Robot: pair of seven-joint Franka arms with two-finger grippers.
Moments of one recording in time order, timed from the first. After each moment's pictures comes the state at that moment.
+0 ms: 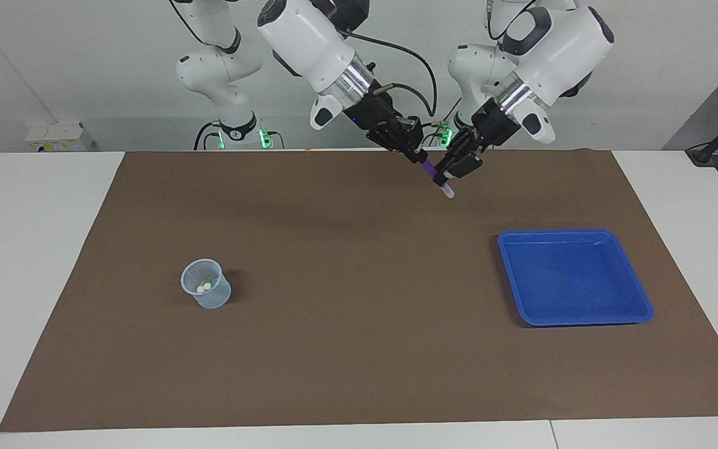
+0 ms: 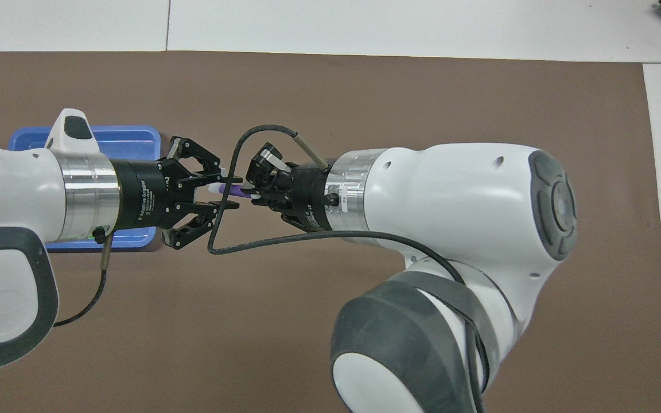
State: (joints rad) left arm -0.31 -0.15 -0.04 -1.95 -0.67 2.10 -1.32; right arm 0.54 0.13 0.06 -1.62 0.63 2.28 1.02
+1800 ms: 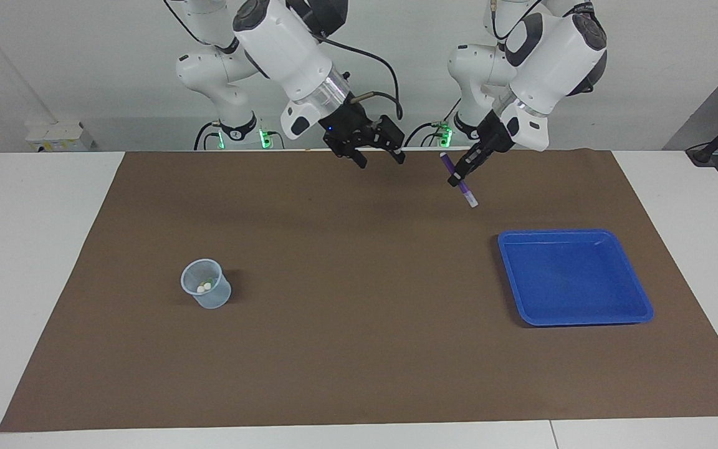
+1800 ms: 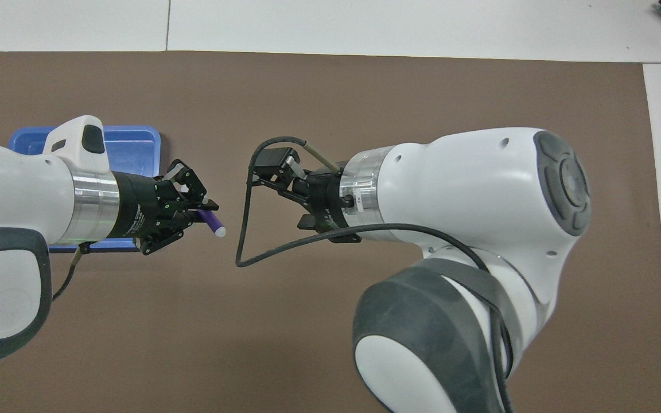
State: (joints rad) left arm -0.27 -0.18 -0.02 -2.02 -0.41 1.95 -0.79; right arm 0.43 0.09 0.05 -1.62 0.53 2.00 0.70
